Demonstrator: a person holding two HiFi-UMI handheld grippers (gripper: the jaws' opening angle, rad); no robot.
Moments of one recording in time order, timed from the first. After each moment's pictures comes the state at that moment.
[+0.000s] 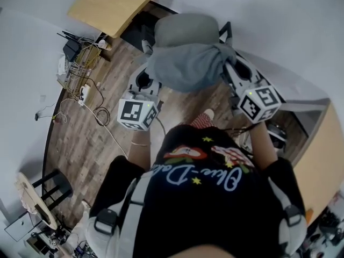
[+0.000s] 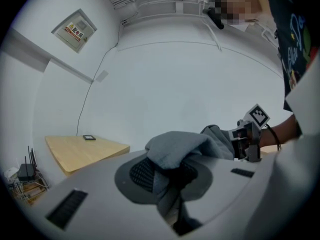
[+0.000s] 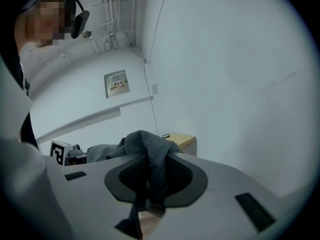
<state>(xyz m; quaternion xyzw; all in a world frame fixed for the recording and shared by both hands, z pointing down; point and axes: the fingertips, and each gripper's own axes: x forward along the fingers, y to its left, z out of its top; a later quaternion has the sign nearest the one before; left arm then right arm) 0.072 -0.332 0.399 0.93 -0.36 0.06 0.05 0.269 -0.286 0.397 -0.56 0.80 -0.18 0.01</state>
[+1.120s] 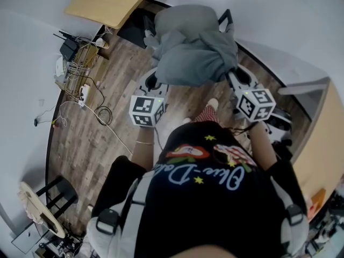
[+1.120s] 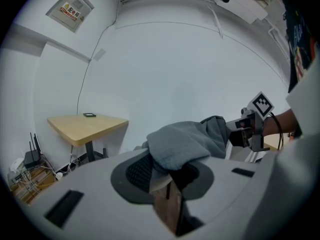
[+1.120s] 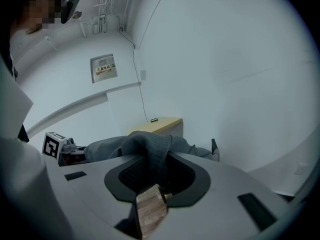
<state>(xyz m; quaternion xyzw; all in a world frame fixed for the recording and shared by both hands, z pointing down) 0.018 -0.273 0.488 0.93 -0.32 0.16 0.10 0.227 -0.203 0.479 -0.63 0.74 -0.24 -0.04</state>
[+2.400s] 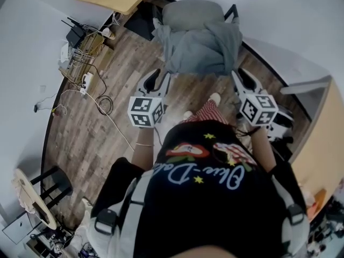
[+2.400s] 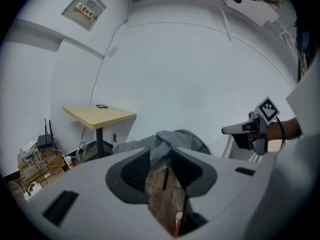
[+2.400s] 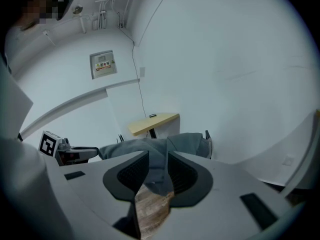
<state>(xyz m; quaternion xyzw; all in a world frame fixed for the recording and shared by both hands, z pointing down) -0.046 -0.198 0.499 0.91 -0.35 0.17 0.15 0.197 -0.121 0.485 -0.65 0.71 -0.26 -0.07</state>
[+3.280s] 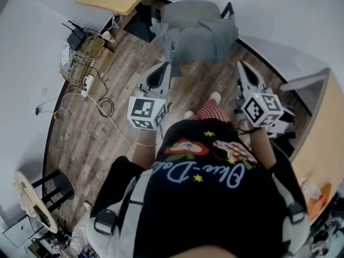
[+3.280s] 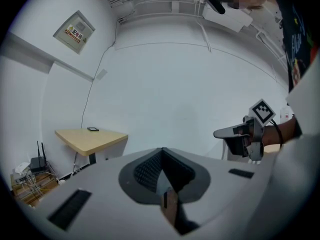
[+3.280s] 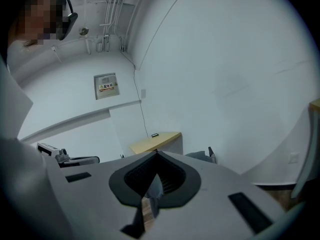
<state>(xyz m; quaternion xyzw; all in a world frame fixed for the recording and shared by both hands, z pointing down) -0.024 -0.169 0.421 0.94 -0.33 0.09 0.06 0.187 -0.101 0.413 -0.66 0.72 -0.20 0.03</state>
